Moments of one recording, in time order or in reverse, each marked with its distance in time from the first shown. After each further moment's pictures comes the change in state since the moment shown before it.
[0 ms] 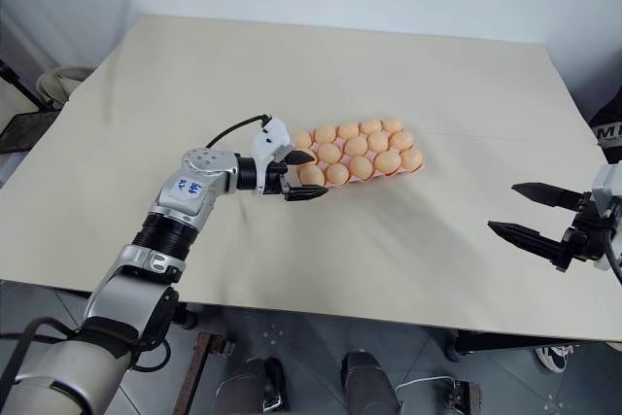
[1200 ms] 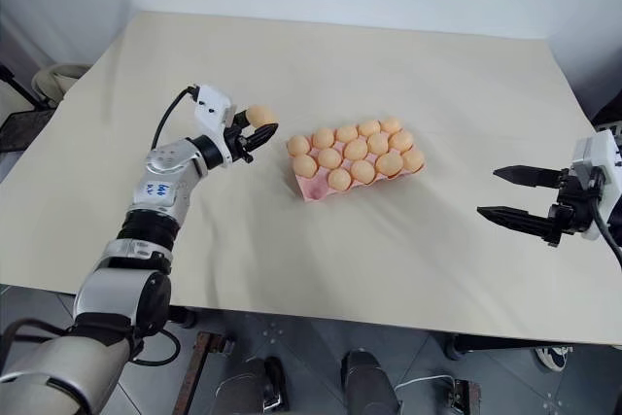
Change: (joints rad) left arm 0.017 0.023 0.228 0.126 -0.057 -0.272 0.211; right arm -0.268 -0.041 0.182 0.221 -0.088 -0.022 0.149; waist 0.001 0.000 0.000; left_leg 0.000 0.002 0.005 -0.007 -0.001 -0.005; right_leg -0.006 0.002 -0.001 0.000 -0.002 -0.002
